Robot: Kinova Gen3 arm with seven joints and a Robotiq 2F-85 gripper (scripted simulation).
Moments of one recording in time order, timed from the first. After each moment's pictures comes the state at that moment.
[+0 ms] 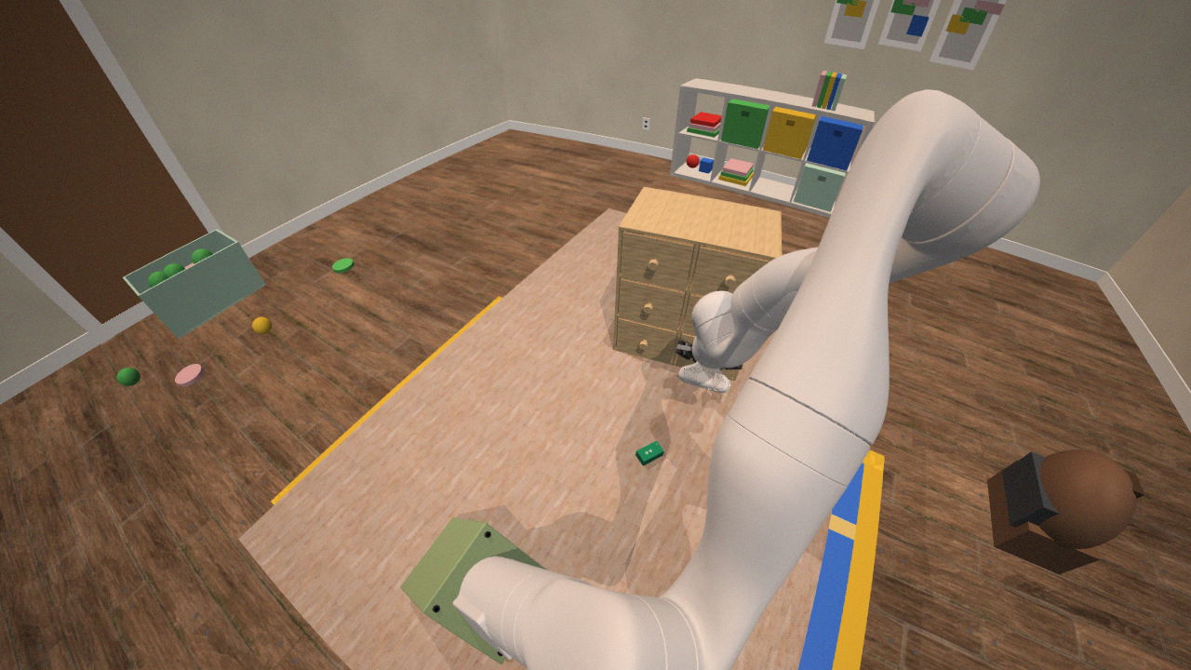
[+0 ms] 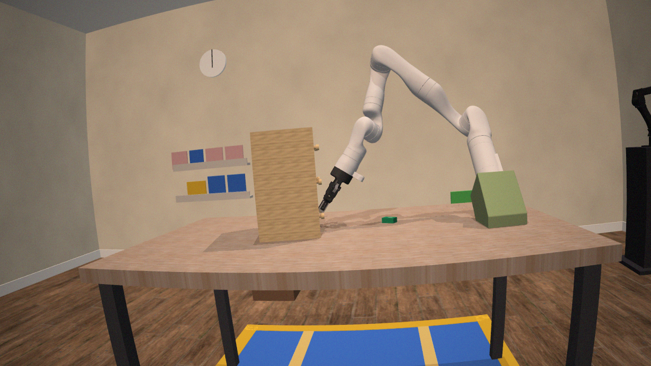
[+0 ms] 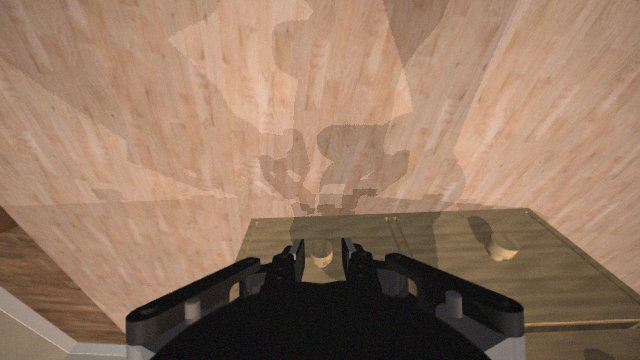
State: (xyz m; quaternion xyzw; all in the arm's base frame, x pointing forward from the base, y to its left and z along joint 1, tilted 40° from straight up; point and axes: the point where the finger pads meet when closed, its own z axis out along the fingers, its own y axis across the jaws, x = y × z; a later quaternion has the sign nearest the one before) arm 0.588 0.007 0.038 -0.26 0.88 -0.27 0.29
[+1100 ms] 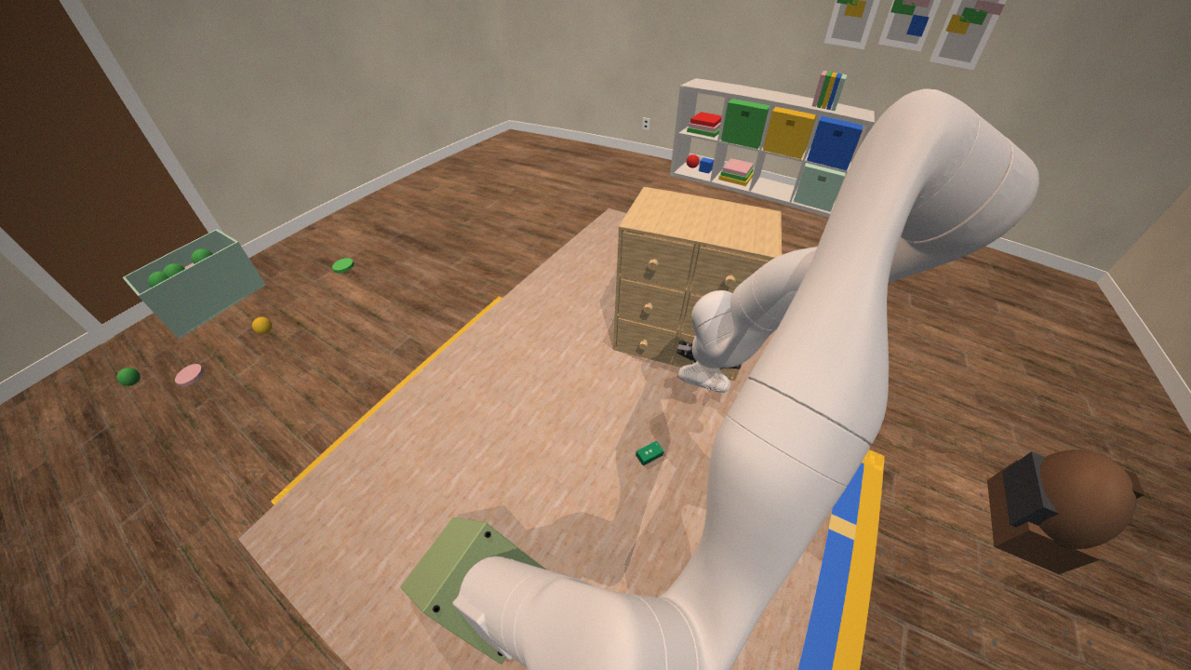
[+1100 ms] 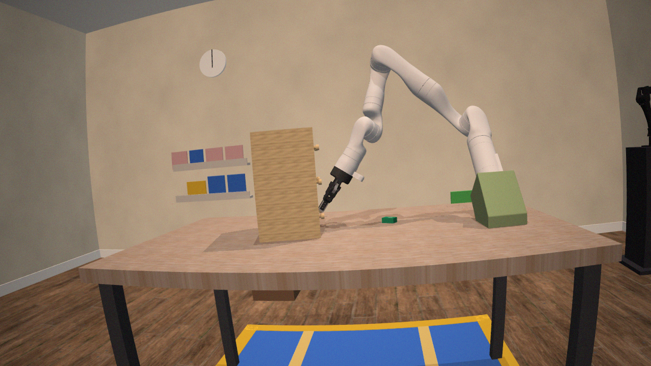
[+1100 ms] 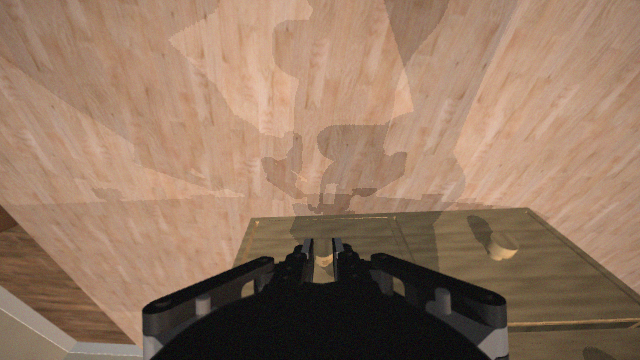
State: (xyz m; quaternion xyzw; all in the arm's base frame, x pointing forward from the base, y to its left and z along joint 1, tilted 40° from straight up) arm 0.588 0.008 0.038 -0.26 0.88 -0.27 0.29
